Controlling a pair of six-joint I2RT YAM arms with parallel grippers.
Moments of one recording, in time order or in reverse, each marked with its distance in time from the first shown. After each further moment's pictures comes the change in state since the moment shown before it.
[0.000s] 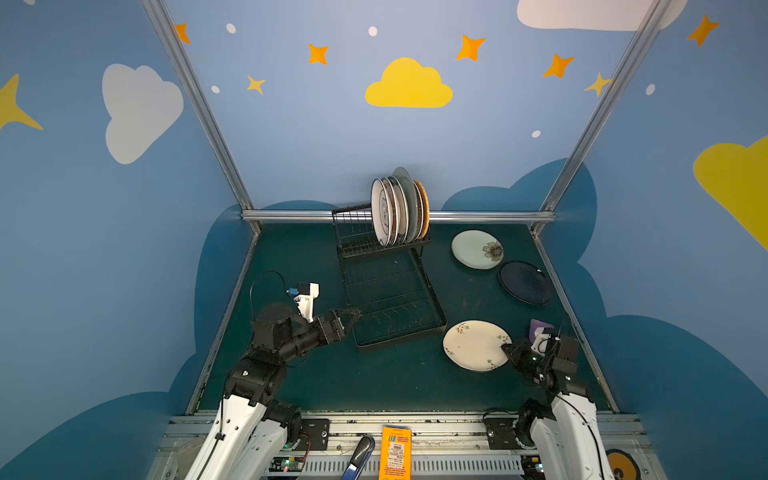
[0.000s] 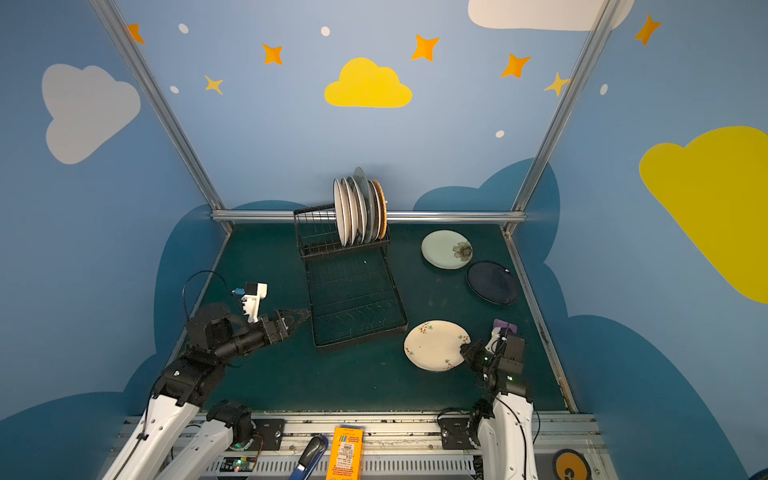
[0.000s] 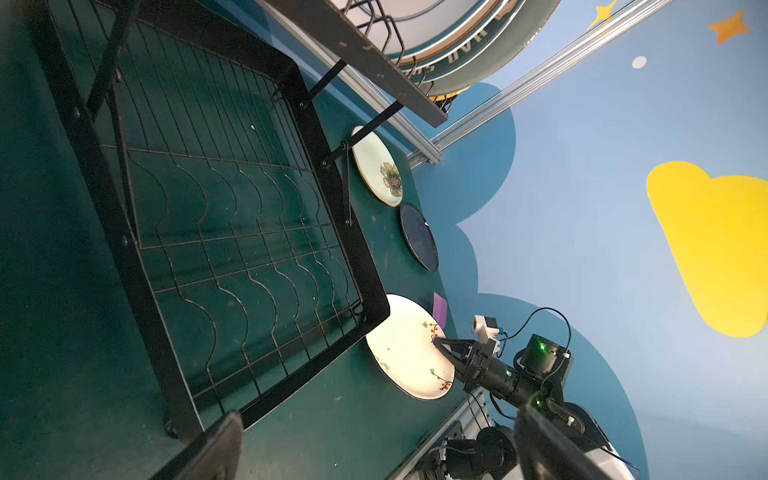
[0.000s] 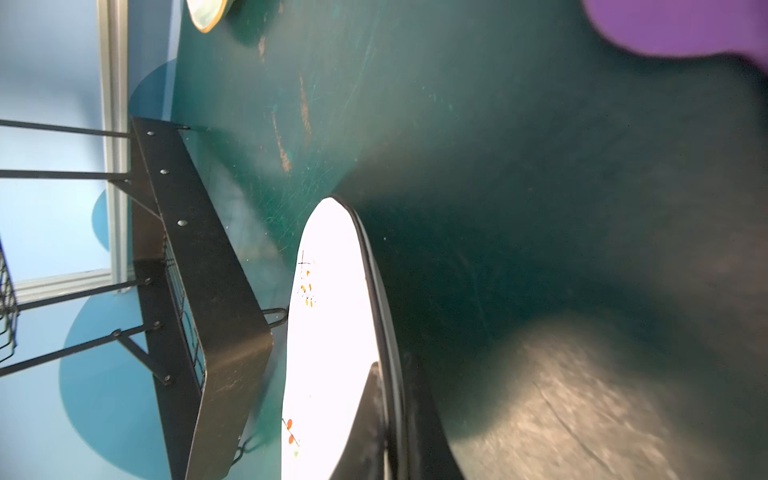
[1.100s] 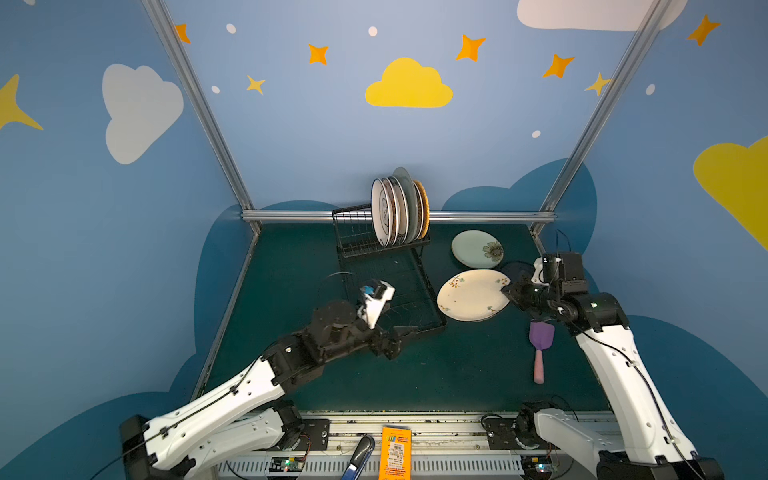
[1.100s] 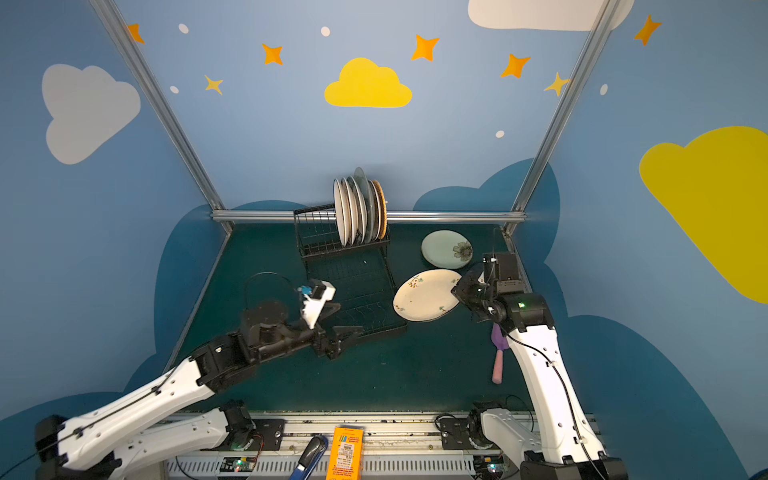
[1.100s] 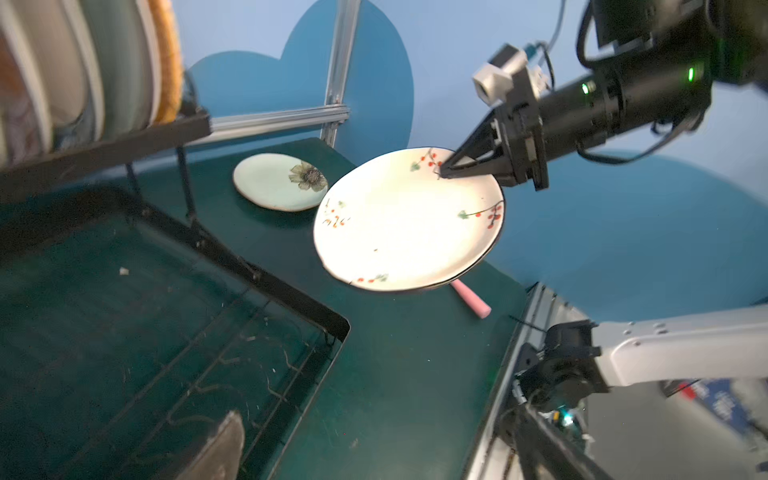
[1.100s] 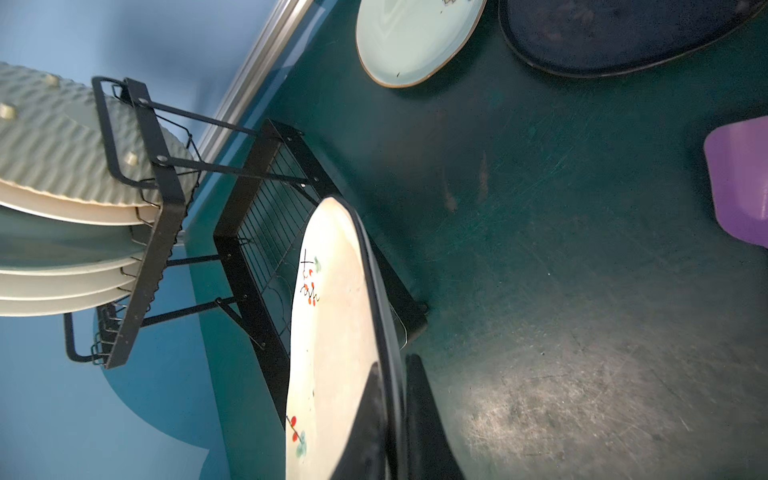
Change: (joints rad) left arm -0.761 0.389 0.273 0.170 -0.555 0.571; right arm 0.450 0.466 0.919 -0.388 0.295 0.148
